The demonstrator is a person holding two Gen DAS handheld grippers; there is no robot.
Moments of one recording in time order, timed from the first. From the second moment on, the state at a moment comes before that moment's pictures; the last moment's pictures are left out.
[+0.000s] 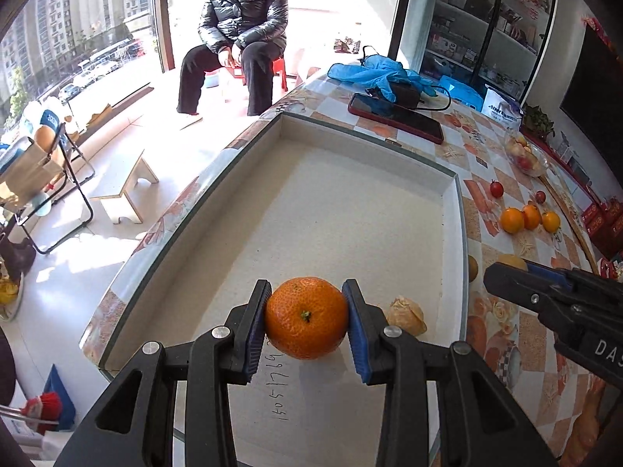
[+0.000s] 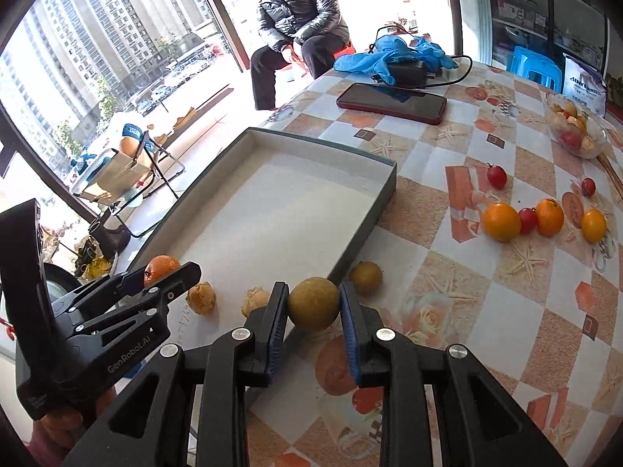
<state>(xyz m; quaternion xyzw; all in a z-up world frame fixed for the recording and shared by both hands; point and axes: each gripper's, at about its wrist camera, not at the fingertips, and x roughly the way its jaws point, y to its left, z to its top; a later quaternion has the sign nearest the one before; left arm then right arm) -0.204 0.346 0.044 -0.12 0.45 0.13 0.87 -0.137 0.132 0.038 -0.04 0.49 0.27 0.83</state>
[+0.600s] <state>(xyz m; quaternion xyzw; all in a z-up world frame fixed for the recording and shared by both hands) -0.203 0.348 0.033 -0.08 0.43 0.15 0.89 -0.122 0.187 0.020 -0.06 0.50 0.30 0.81</state>
